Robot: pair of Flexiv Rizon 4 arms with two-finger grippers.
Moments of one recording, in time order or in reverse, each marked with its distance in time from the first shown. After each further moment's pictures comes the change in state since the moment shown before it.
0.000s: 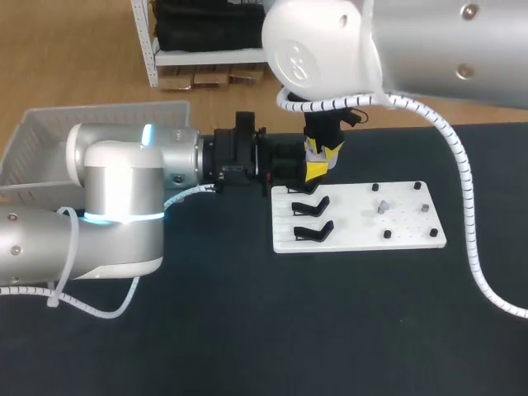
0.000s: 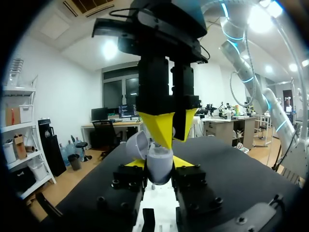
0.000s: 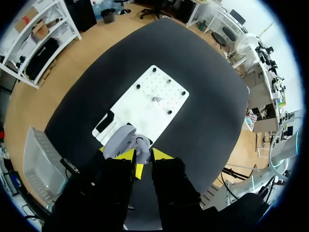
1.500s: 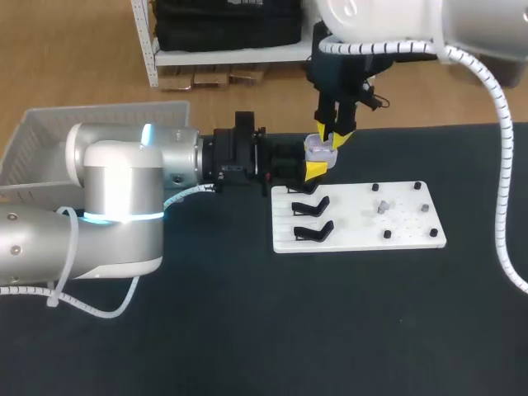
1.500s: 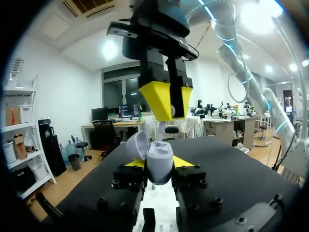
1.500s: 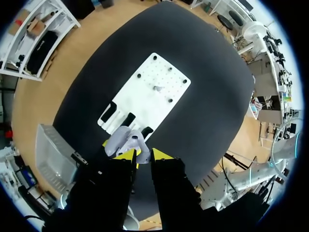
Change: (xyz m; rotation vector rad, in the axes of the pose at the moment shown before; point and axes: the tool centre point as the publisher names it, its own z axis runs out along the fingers) left arm 0.000 0.001 -0.001 -0.001 0.000 0.000; right arm -0.007 -0.007 -0.024 -0.067 0.202 0.022
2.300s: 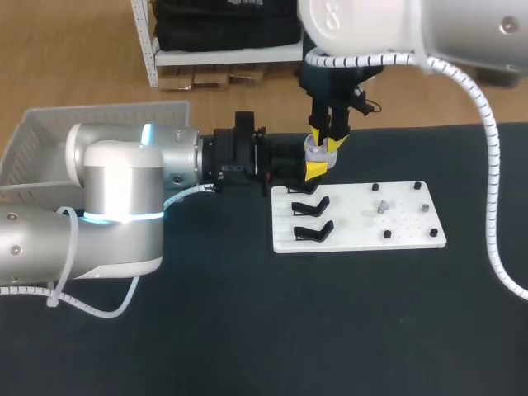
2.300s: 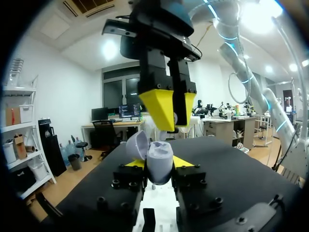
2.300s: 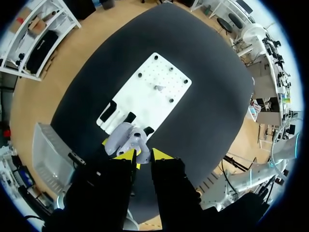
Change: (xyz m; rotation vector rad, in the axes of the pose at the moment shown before) left arm 0.000 0.000 0.000 0.000 0.000 0.000; right arm 0.005 0.004 0.009 0.018 -0.032 -0.010
